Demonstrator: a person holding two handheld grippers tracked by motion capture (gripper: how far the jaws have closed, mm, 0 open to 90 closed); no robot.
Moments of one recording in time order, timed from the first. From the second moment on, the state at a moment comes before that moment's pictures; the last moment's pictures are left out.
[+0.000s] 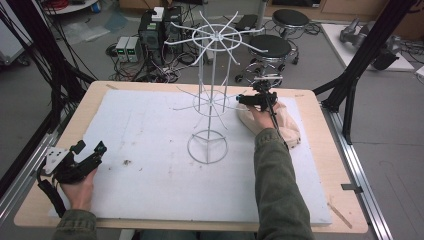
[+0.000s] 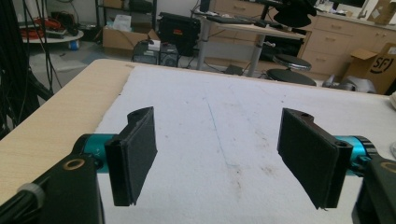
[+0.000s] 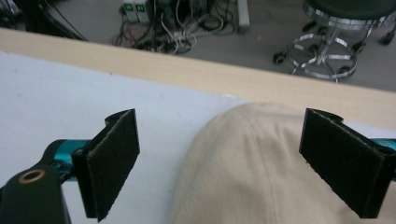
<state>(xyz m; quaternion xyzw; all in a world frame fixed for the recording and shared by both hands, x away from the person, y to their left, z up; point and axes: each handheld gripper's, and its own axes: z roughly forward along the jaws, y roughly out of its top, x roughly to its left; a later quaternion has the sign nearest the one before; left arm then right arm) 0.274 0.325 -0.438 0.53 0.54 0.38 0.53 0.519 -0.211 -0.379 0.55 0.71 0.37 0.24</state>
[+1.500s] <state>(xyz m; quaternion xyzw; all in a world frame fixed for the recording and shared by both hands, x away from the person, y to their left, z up) 0.276 0.324 -0.439 0.53 0.54 0.38 0.52 0.532 -0.189 -0.427 0.59 0.75 0.22 0.19</state>
